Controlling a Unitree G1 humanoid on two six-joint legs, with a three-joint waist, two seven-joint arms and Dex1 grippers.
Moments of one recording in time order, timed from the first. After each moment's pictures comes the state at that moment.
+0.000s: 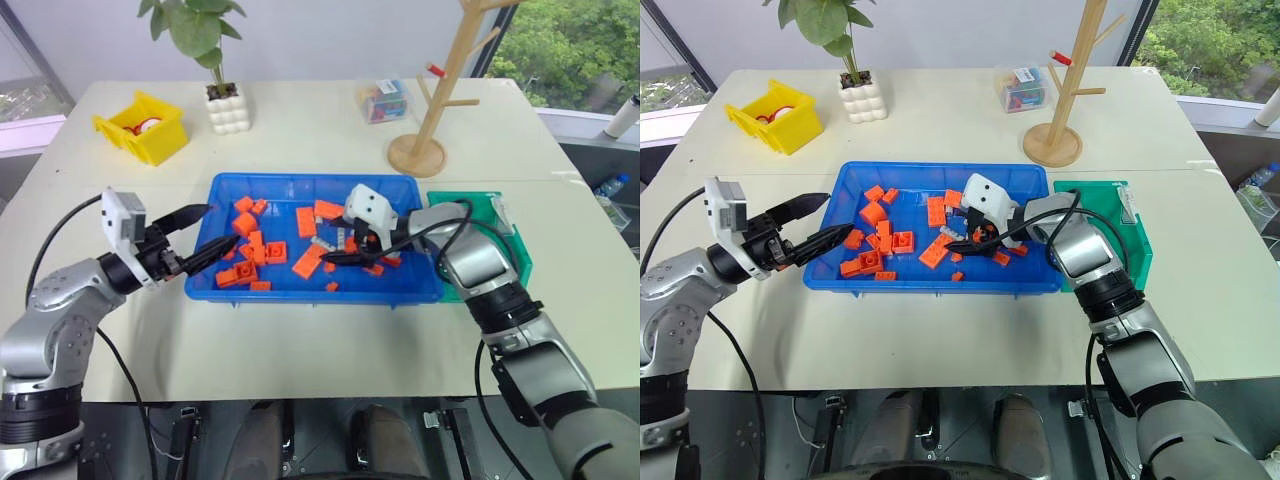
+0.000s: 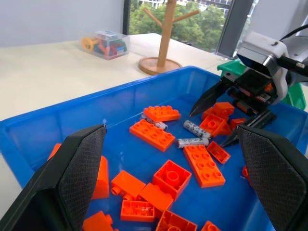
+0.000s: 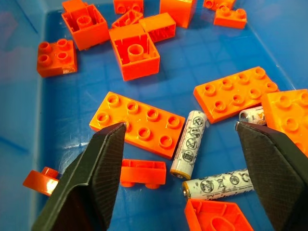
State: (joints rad) left arm -0.20 0.68 0.32 -0.21 -0.71 0.48 -0.91; right arm -0.78 -0.45 0.33 0.19 0.06 0.46 1.03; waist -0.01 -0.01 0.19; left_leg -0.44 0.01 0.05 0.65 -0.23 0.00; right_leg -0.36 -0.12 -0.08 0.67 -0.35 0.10
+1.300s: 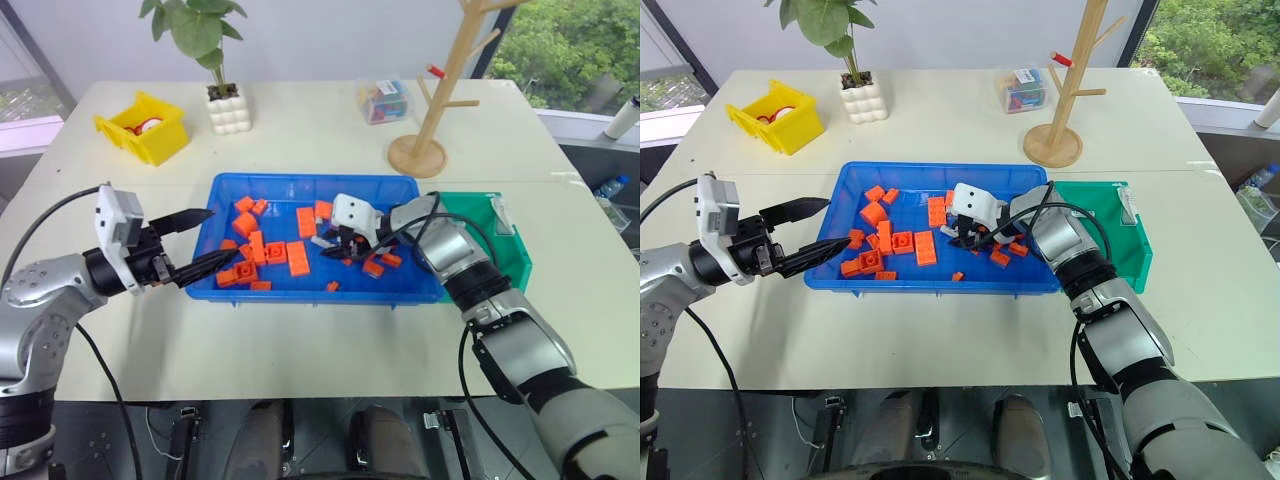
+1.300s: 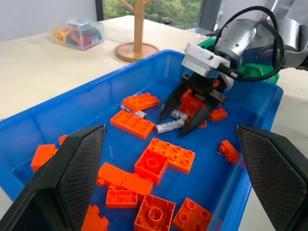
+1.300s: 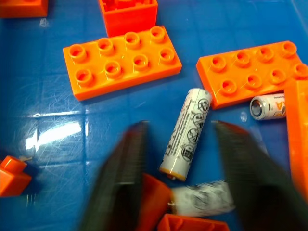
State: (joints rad) left arm -0.17 0.78 0.33 -0.29 -0.73 0.52 -0.98; right arm -0.92 -0.38 0.40 0.56 -0.09 0.24 1.10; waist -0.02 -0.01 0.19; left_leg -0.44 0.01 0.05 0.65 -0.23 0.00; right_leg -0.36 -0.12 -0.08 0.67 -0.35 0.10
